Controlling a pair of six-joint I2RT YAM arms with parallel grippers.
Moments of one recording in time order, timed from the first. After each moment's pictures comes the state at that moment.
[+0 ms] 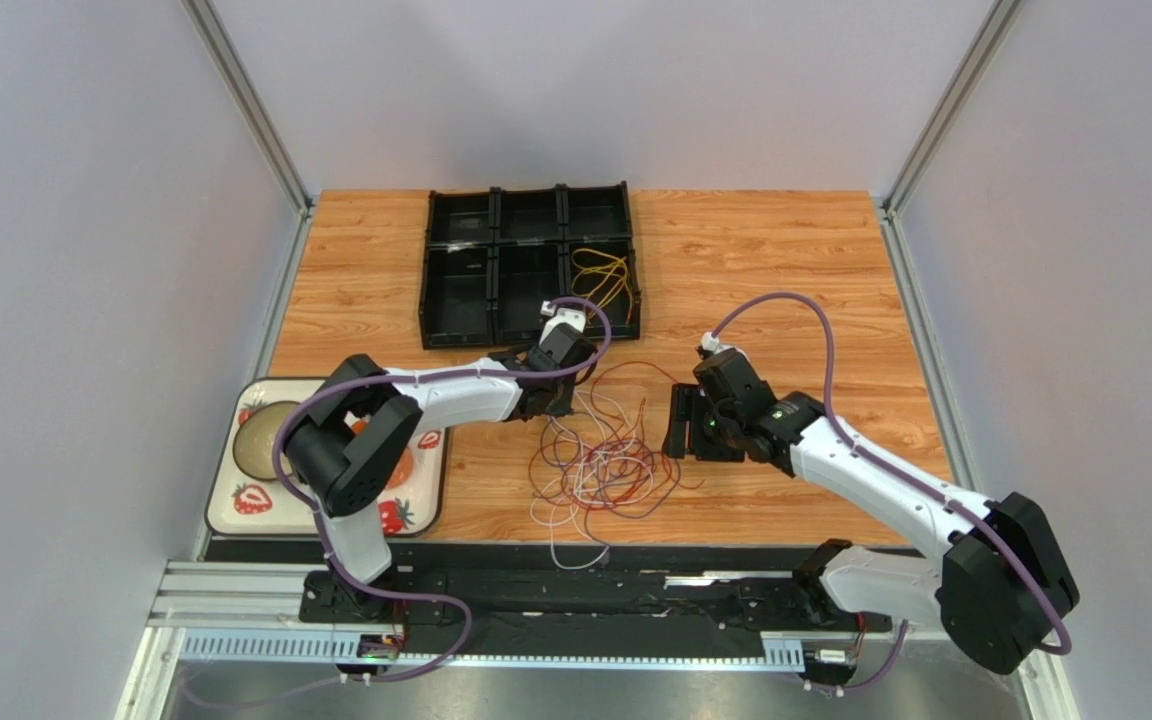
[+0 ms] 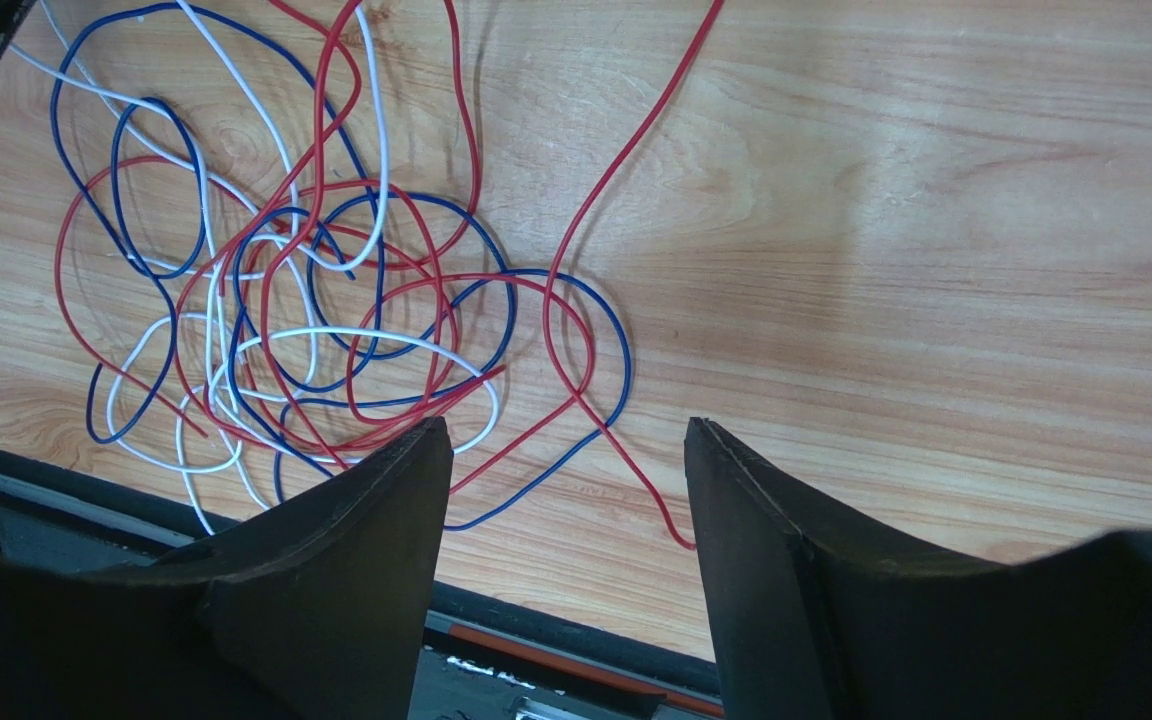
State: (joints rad) left arm -0.78 1.78 1.02 -0.23 -0.34 -0.46; right arm 0.64 1.16 0.70 -0.53 0.02 0.64
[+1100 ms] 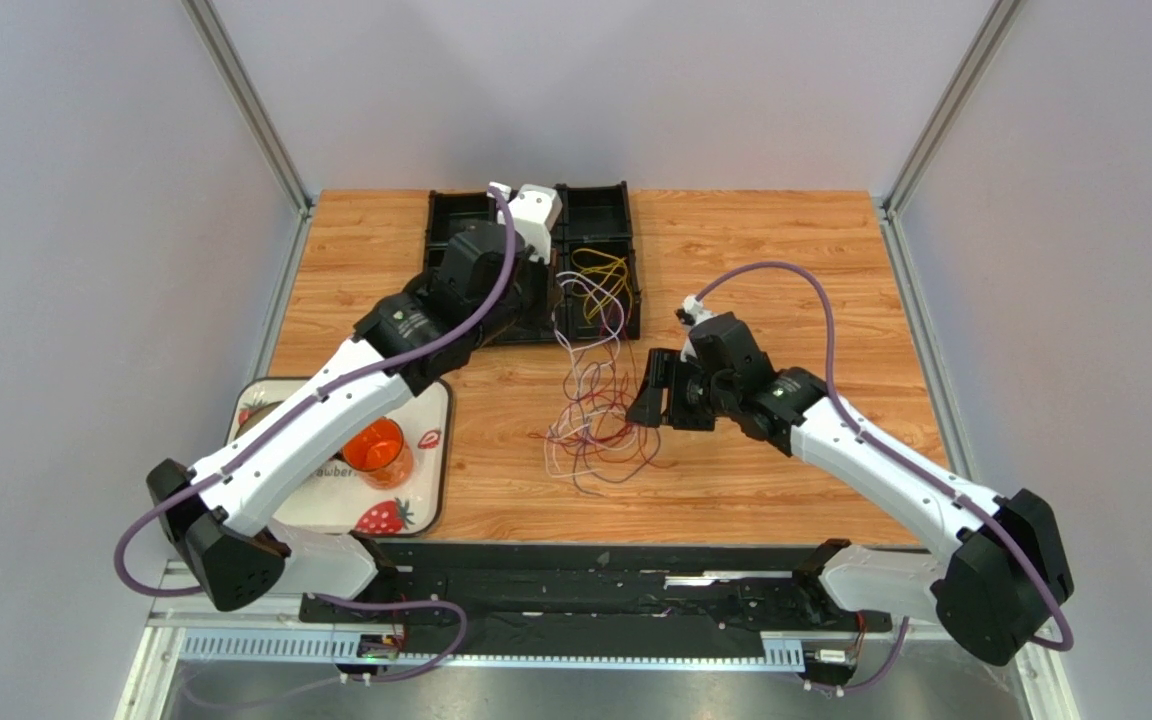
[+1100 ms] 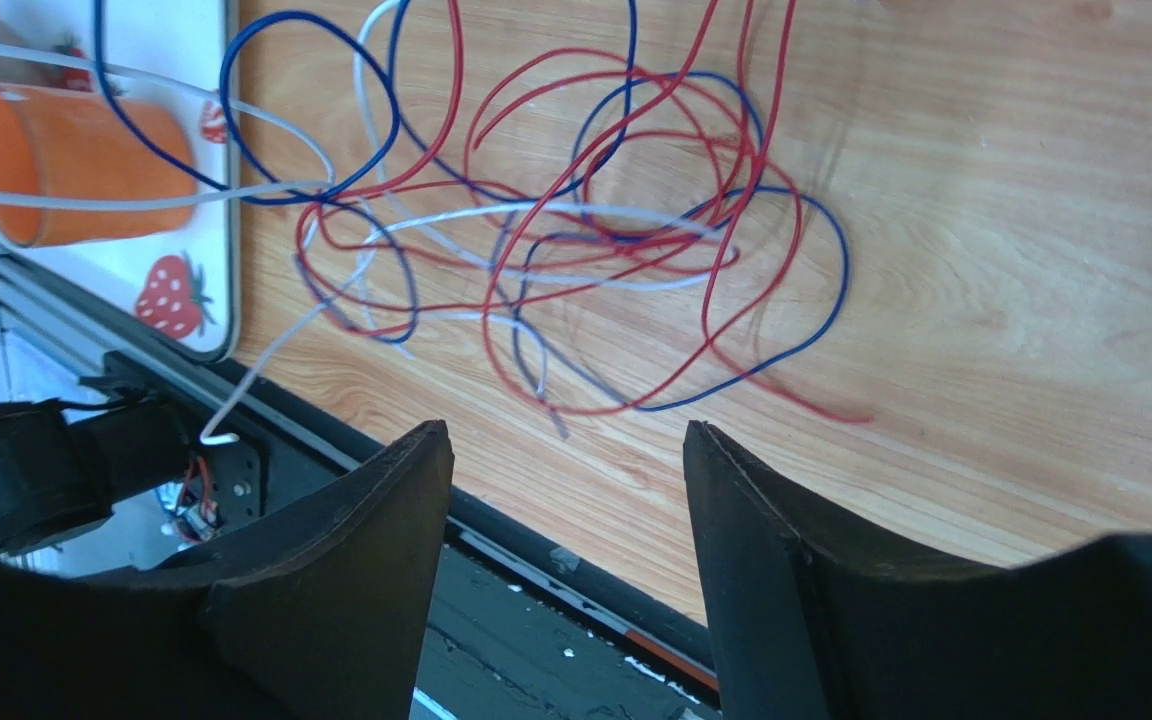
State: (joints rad) left arm -0.77 1.34 1.43 -0.55 -0.22 -0.30; right arm 0.65 1.20 0.86 -0.47 -0.15 0.66
